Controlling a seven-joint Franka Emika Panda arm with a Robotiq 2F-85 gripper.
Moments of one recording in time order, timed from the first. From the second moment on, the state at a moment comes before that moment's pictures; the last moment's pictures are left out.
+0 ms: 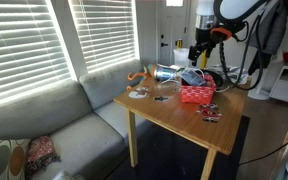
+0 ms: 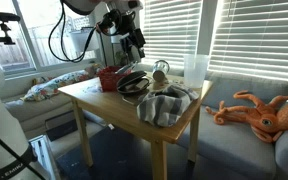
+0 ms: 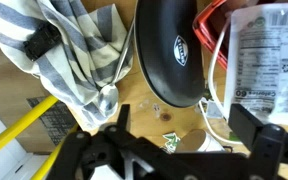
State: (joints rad) arm -0.10 -0.40 0.21 -2.38 -0.27 2.14 0.36
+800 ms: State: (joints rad) arm -0.01 -0.41 0.07 -2.37 -0.11 2.09 0.11
